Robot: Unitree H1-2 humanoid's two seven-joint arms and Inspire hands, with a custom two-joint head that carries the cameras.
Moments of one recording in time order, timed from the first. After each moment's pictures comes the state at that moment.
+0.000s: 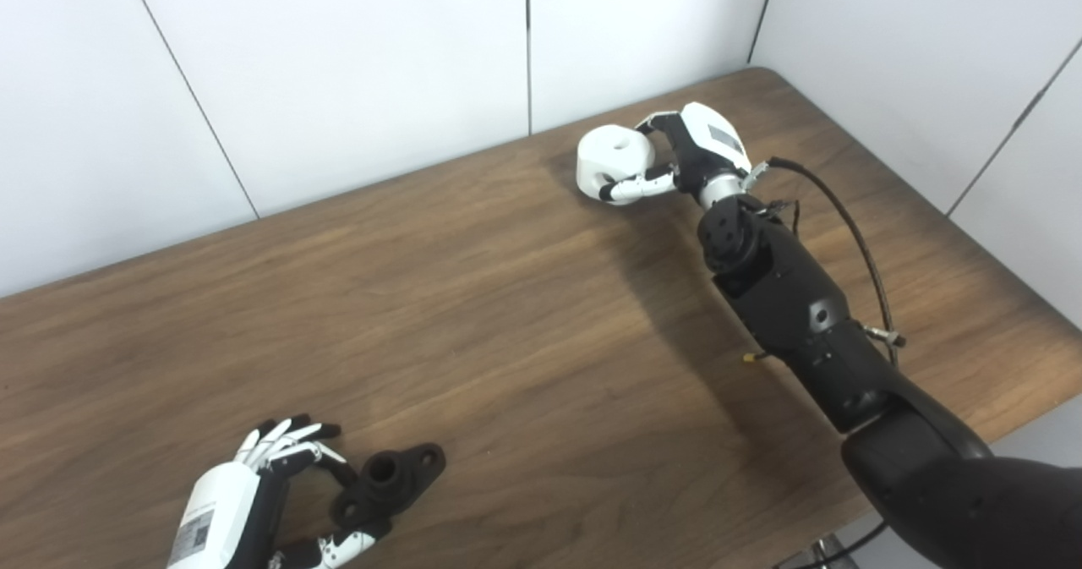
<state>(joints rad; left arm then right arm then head) 0.08 0.31 -0.32 -0.30 0.70 0.03 -0.16 -0.44 -0.46 0.04 0.26 -0.57 0.41 -0.09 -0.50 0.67</state>
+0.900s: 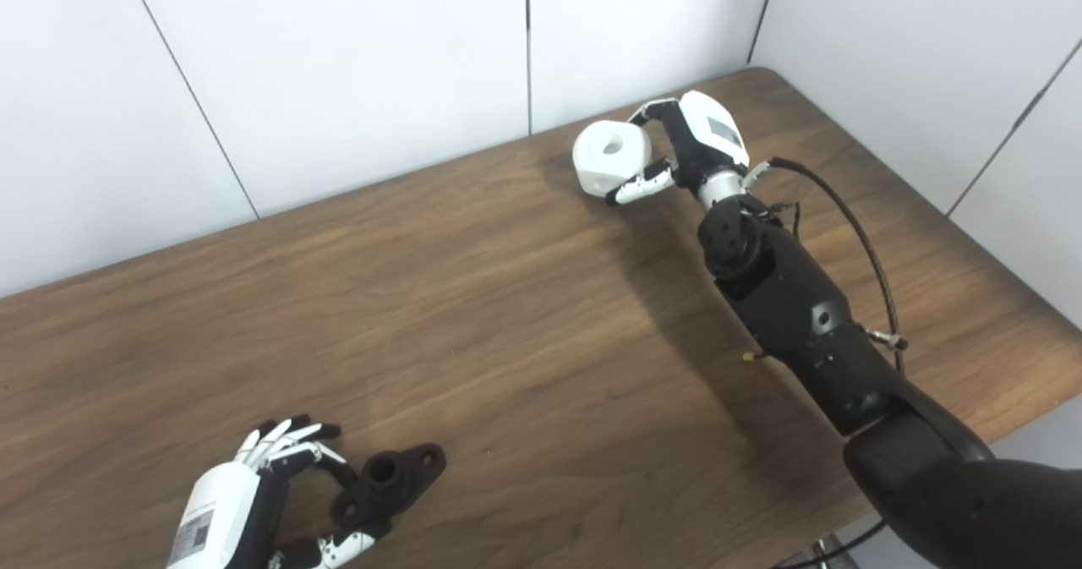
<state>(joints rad) 0.08 0.31 -0.32 -0.30 0.70 0.03 -0.16 -0.43 -0.46 0.03 0.26 -0.55 0.30 -0.17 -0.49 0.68</state>
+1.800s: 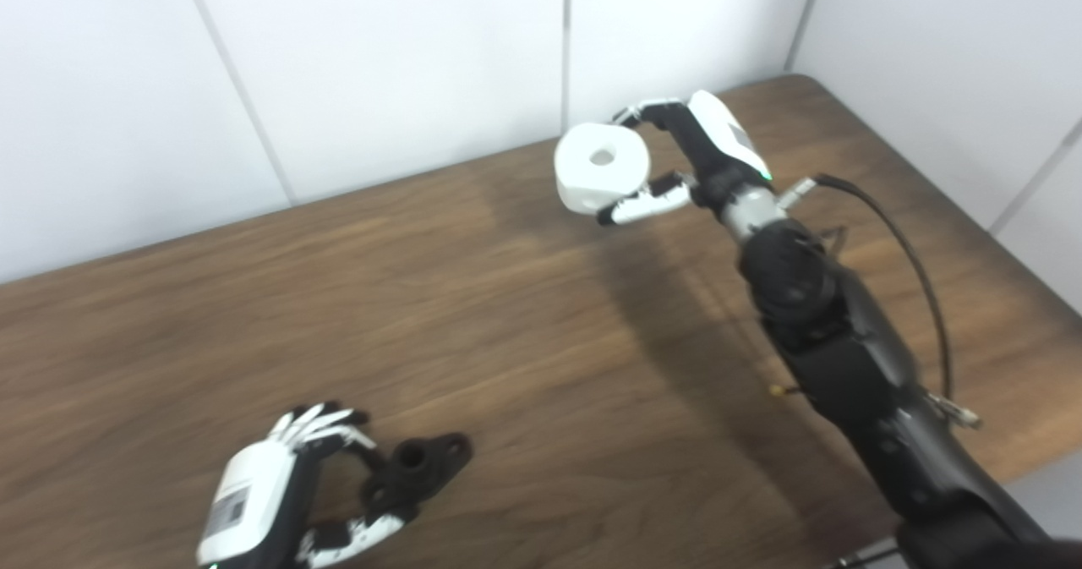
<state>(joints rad) 0.09 0.28 -0.34 -0.33 0.76 0.09 -0.17 -0.28 -0.43 0.02 -0.32 -0.47 0.43 0.12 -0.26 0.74</state>
